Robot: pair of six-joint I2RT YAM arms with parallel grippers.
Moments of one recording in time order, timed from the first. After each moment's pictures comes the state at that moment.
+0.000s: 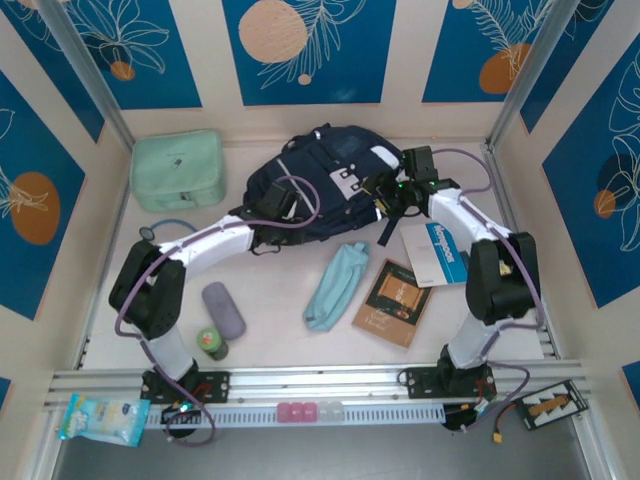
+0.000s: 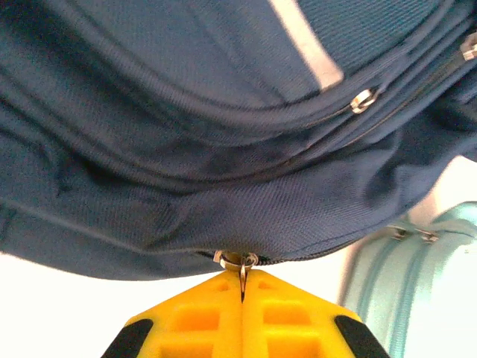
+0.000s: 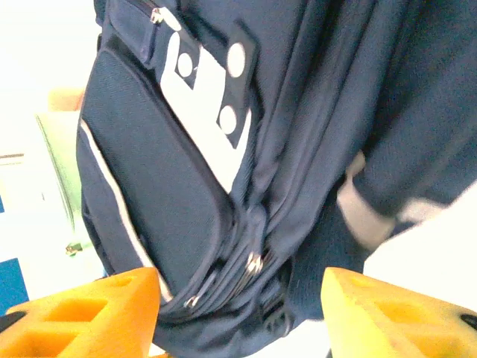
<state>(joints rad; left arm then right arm) -0.63 1.74 1.22 -0.44 0.03 -0.49 0.21 1.67 1.24 -0.40 -0.37 0.95</state>
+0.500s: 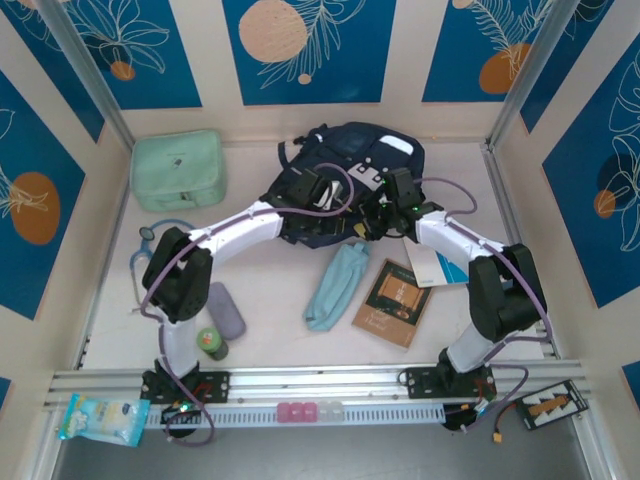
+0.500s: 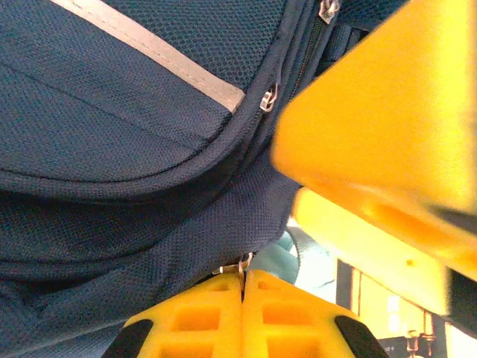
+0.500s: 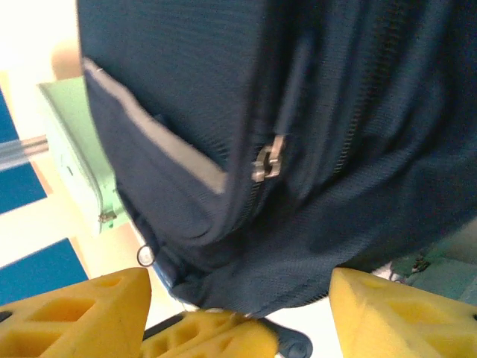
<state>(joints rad) -0.71 1.92 1.52 -0.47 0.20 -0.49 0.35 1.62 1.05 -0.23 -0.39 1.32</state>
